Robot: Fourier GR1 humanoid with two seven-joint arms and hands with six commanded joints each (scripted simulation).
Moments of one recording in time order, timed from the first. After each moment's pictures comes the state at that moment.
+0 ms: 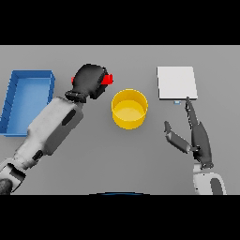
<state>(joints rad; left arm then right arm) -0.80 0.25 -0.52 -1.01 -0.70 0.00 0.24 0.12 -0.08 0.11 -1.72 0.25 -0.05 -0.08</state>
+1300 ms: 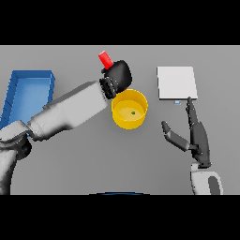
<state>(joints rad) -1.23 0.24 -1.12 -0.76 -1.11 -0.31 0.02 0.10 -0.04 0.09 -1.67 0.23 -0.08 -0.07</state>
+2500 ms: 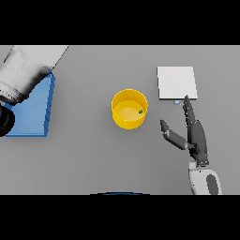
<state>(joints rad) -1.64 0.39 -0.95 -0.42 -0.89 -0.23 -0.03 0.08 -0.03 0.10 -1.66 0.22 -0.07 -0.10</state>
